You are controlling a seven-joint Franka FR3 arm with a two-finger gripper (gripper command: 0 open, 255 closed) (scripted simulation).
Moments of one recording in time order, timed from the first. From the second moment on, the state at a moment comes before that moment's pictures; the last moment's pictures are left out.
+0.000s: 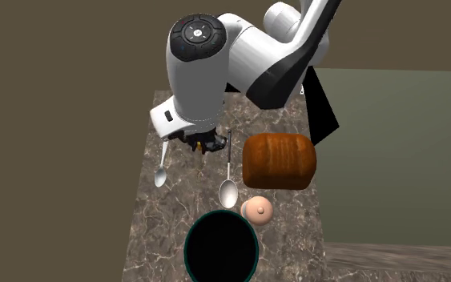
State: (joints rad) arm 0.43 -0.28 0.28 -2.26 0.05 2.14 -0.38
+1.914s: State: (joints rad) arm 0.66 0.42 0.46 -1.43 -0.28 1.93 0.10
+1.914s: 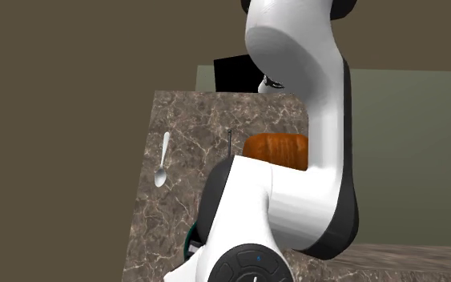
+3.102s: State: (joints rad) arm 0.66 0.44 0.45 -1.53 -0.30 2.04 0.12
